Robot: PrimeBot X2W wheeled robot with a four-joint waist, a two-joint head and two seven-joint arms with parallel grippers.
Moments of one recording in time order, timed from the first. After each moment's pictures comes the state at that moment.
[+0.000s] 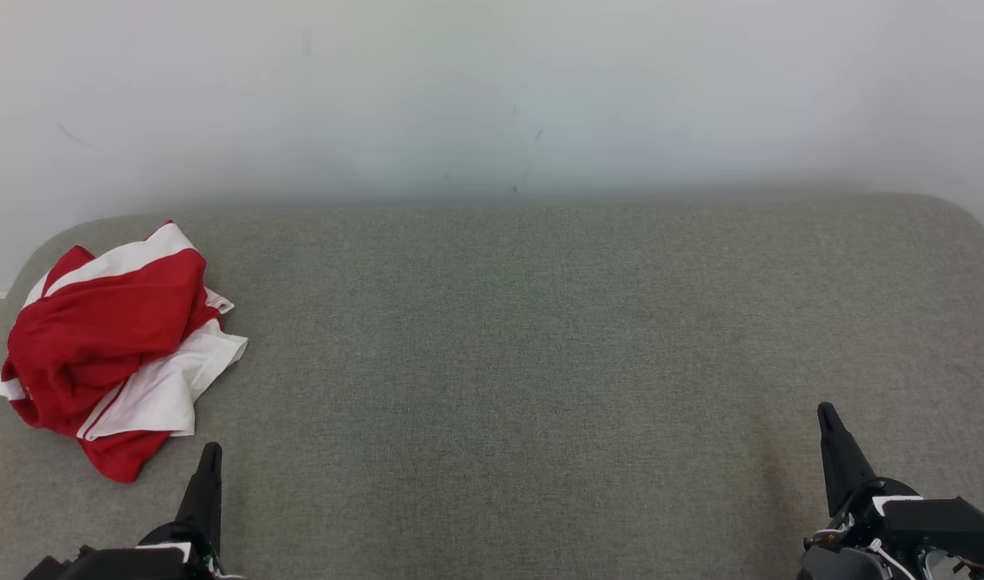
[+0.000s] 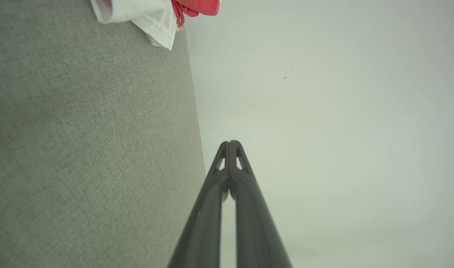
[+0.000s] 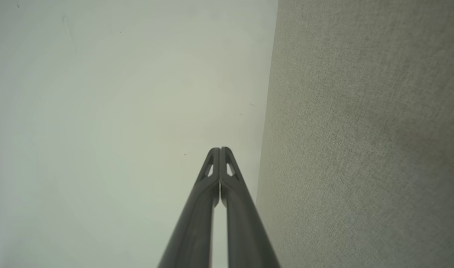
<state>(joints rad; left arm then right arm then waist) -0.10 0.05 0.11 0.25 -1.61 -0.13 0.11 -0.11 -0.05 -0.11 0.24 1.62 0.13 0.11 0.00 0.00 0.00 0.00</state>
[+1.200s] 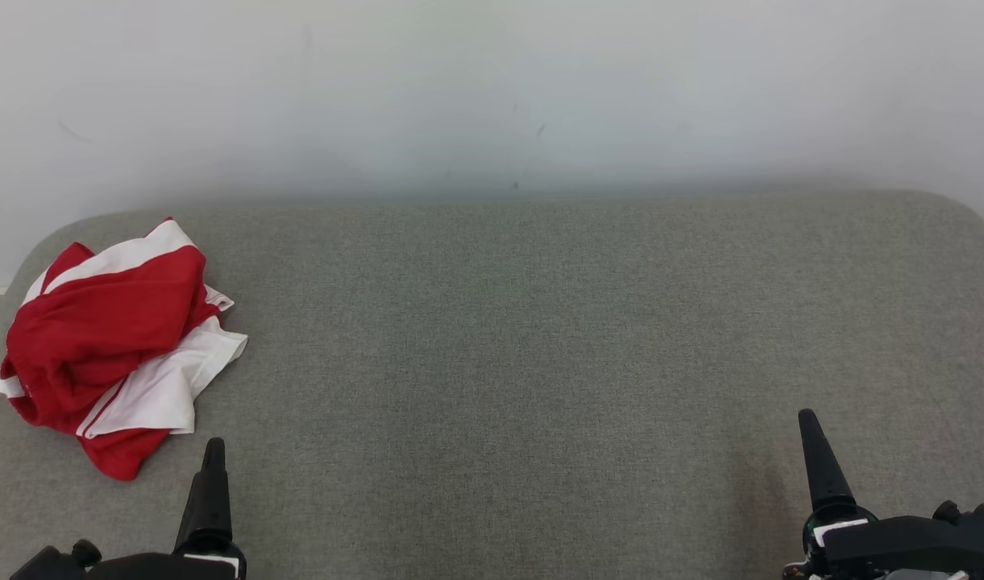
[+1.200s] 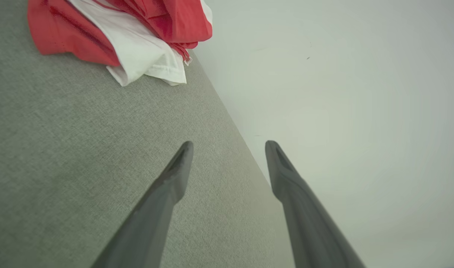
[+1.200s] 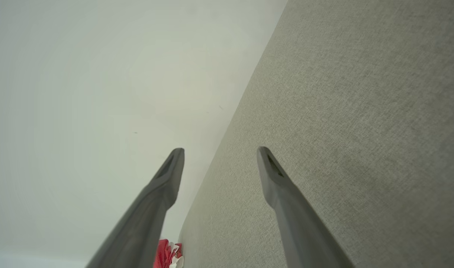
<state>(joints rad) -0.06 0.04 0.08 0.19 -1.17 -0.09 0.00 -0.05 -0.05 -0.05 0.22 1.23 0.12 0.00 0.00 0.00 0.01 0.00</state>
